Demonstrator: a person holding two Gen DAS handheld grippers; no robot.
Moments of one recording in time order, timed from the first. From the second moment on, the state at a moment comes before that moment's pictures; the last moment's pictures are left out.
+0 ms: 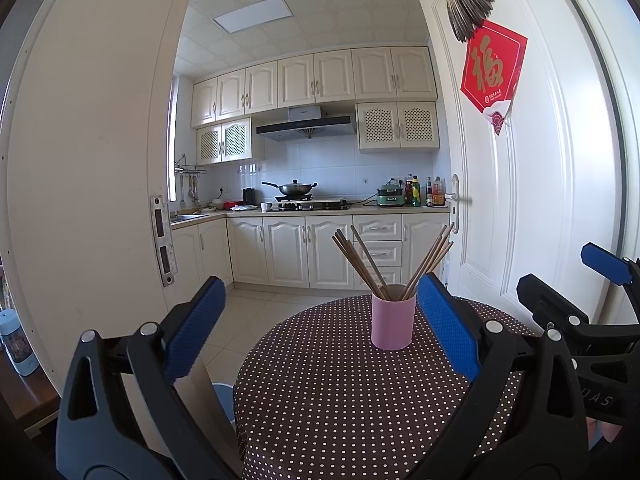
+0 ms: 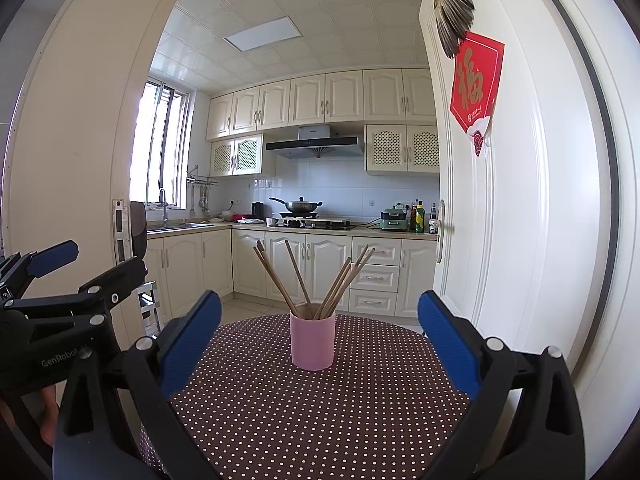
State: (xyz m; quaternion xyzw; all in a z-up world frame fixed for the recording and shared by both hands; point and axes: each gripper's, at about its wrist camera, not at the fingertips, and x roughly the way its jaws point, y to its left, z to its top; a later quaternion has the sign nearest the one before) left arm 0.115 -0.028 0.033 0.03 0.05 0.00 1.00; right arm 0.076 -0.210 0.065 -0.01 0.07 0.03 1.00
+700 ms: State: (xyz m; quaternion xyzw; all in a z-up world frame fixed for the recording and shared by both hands) left arm 0.119 -0.024 0.031 0.03 0.05 0.00 1.00; right arm 0.078 -0.210 0.063 -0.01 0.07 0.03 1.00
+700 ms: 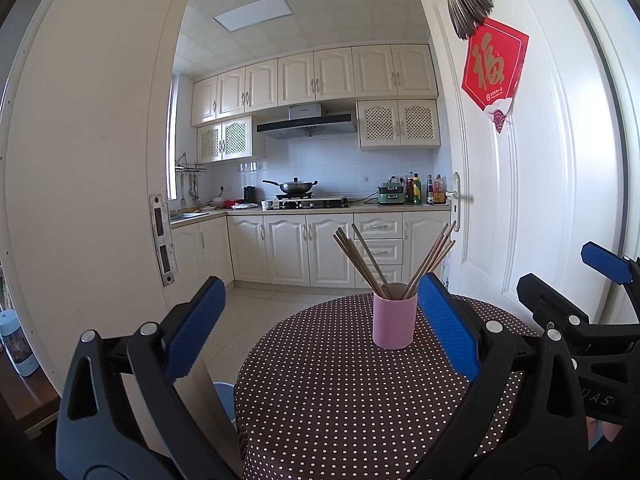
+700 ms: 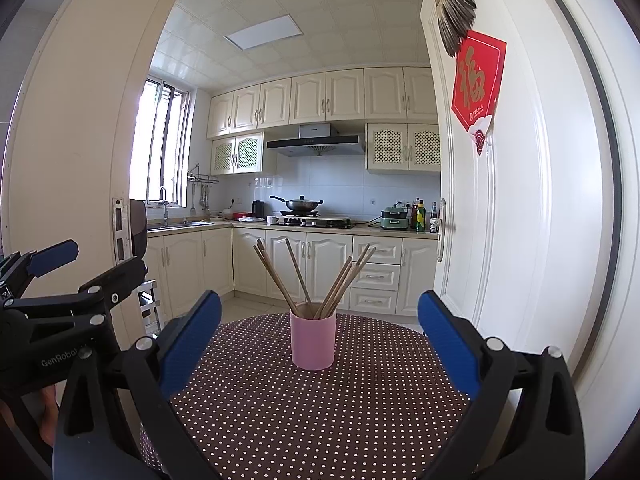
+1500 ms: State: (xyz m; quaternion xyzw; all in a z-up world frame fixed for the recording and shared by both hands) left arm 0.138 -0.026 0.022 0.04 0.08 0.00 1.00; right arm 0.096 -0.213 0.053 0.00 0.10 0.03 0.99
